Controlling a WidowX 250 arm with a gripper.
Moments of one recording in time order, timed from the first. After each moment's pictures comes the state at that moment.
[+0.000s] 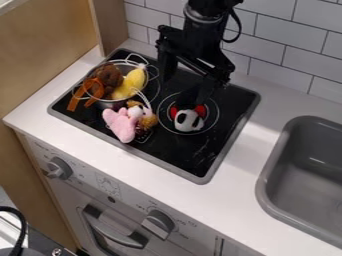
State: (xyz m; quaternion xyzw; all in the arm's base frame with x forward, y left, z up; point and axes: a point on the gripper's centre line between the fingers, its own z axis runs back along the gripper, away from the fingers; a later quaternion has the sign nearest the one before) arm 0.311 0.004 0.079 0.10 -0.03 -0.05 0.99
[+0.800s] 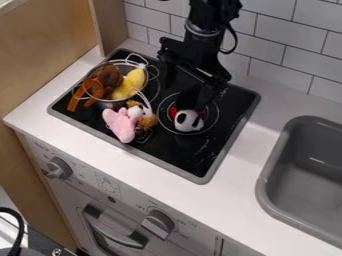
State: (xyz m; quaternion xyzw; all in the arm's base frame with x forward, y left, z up) arm 0.325 0.011 0.054 0.10 -0.02 -0.05 0.99
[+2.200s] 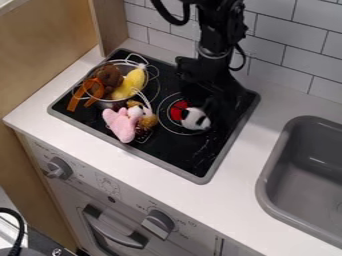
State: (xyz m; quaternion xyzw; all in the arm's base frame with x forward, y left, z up) arm 0.359 -0.003 0.015 0.07 -0.07 -0.04 0.99
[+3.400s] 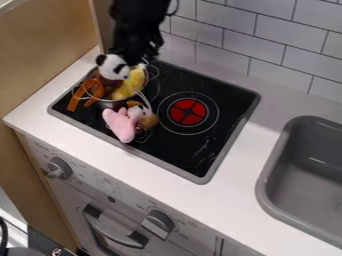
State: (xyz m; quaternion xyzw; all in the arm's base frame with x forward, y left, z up) arm 0.330 0.107 0.086 0.18 0.02 -0.18 0.97
